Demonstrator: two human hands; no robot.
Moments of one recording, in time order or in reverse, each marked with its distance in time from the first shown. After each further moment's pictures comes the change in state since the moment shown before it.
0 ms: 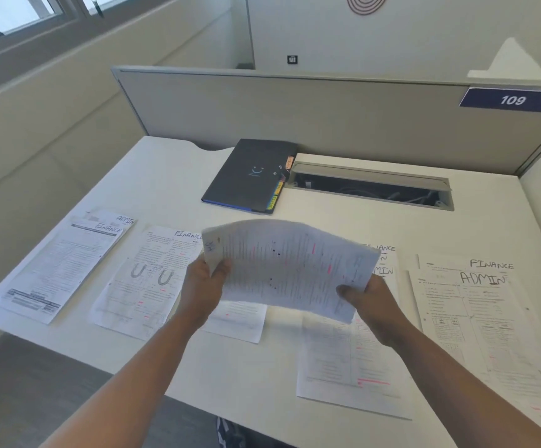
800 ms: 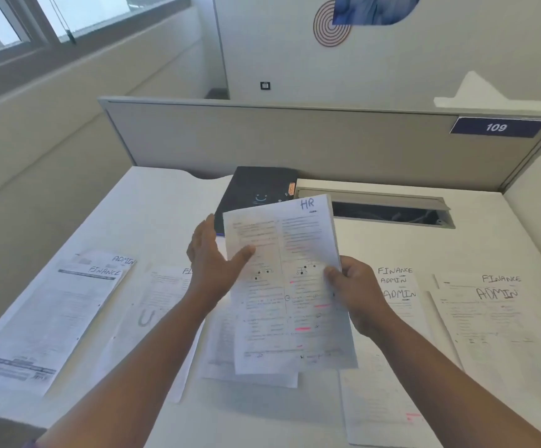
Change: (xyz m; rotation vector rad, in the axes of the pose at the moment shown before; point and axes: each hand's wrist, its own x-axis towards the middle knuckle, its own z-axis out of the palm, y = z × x) left_hand 0.101 0.054 -0.043 0.288 -0.087 0.128; right_hand 0.046 -0.072 0.112 0.030 0.197 -0.043
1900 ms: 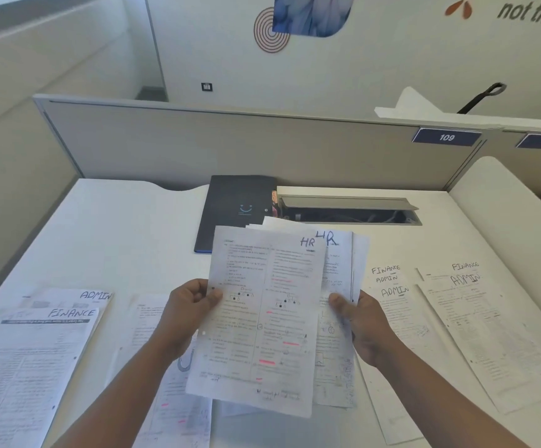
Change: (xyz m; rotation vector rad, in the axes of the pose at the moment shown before) left_hand 0.060 -0.119 -0.050 -0.649 -0.476 -0.213; right_hand -0.011 0.034 0.062 0.308 0.240 0.204
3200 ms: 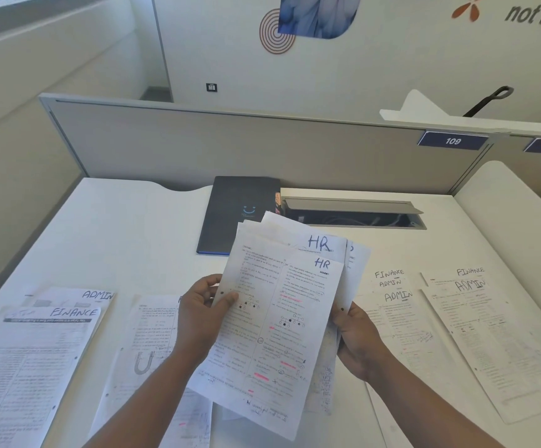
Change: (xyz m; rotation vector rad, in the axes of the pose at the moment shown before) left_hand -0.008 -0.008 0.031 0.092 0.208 0.197; right_hand -0.002 0.018 0.014 0.112 -0.113 0.063
